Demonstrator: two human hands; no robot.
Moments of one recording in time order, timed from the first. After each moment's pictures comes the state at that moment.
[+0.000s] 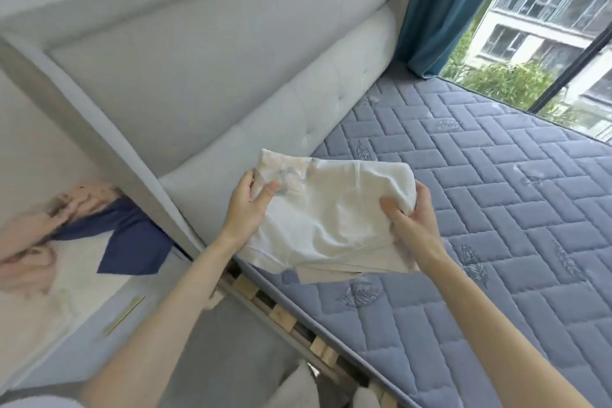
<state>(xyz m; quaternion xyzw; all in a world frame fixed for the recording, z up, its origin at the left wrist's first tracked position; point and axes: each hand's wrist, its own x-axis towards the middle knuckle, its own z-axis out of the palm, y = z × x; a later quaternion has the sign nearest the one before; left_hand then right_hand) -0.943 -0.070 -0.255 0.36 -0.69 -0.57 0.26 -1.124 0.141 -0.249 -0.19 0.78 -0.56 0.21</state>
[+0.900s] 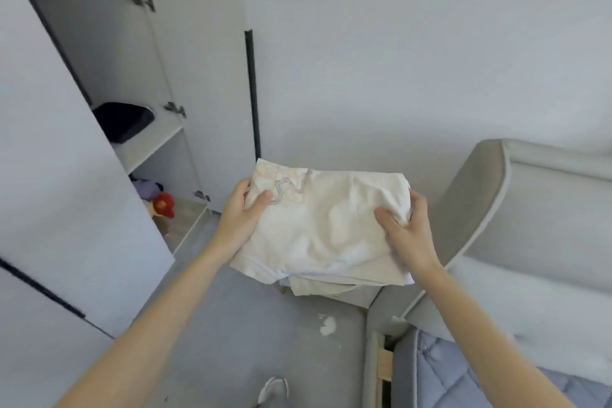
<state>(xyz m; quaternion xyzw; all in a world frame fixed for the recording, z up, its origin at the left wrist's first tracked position) -0.511 0.028 -0.121 0.67 -0.39 -0.27 0.58 -0.773 -0.063 -0.109 -0.62 0.48 -0.40 0.47</state>
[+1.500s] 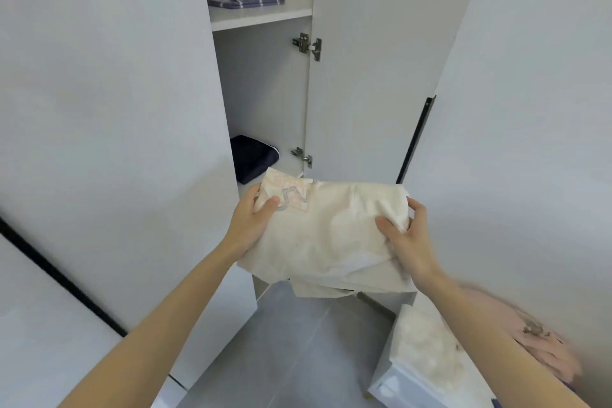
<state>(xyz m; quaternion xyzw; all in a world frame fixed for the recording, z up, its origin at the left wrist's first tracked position) -0.115 -0.026 -0.120 0.76 -0.27 -0.15 0.57 -0.335 -0.196 -0.109 -0.69 0.35 -0.30 0.56</state>
